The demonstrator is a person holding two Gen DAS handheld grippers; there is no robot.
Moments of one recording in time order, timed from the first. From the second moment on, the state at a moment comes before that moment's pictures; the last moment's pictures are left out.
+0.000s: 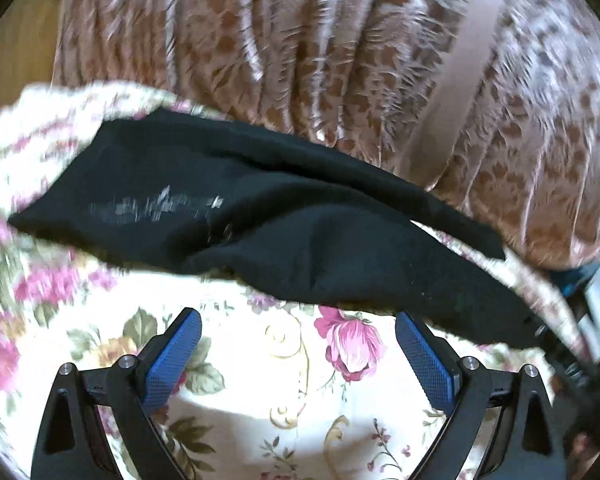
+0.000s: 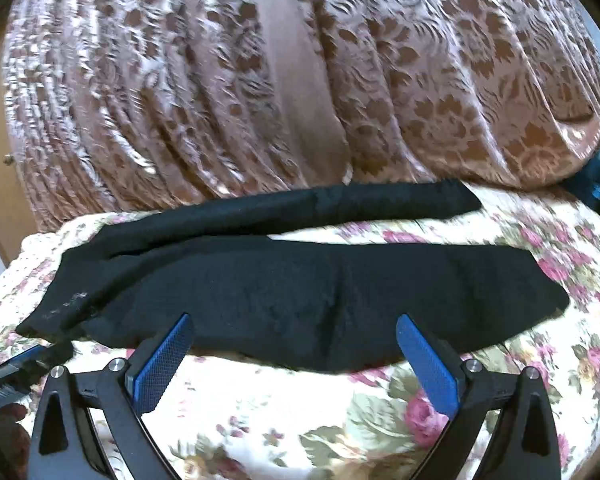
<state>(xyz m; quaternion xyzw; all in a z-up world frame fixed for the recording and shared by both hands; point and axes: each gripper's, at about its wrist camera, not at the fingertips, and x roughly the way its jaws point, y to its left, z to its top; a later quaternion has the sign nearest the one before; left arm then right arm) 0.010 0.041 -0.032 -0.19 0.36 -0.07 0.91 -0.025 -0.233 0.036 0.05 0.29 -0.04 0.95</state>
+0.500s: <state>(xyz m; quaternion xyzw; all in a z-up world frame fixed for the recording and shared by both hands) 0.024 0.163 -0.055 -0.35 0.33 0.02 0.88 -0.023 -0.373 -0.020 0.35 0.38 -0.04 0.85</state>
